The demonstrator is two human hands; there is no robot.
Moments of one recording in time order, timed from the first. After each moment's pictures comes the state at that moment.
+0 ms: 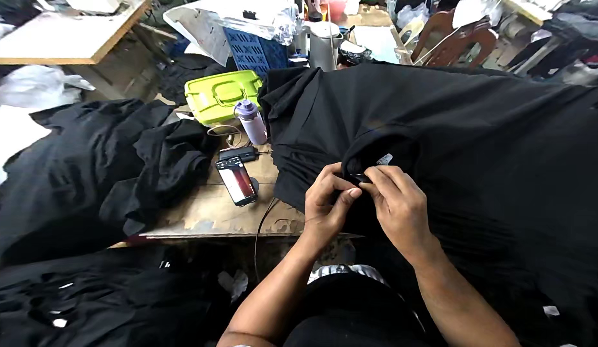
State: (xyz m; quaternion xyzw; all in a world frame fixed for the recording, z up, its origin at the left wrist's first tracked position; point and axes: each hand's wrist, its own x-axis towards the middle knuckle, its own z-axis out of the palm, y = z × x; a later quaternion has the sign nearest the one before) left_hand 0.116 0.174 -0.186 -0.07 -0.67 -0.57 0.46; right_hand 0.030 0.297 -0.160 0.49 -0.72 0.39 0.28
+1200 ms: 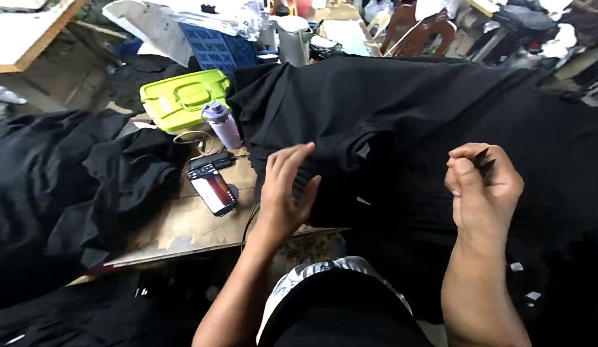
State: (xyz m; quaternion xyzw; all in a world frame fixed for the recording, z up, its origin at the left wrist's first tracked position) left_hand 0.135 0.128 -0.156 -0.04 -0.86 -0.31 0.41; right_hand -0.011 0.393 -0.137 0.35 -0.68 0.63 0.14
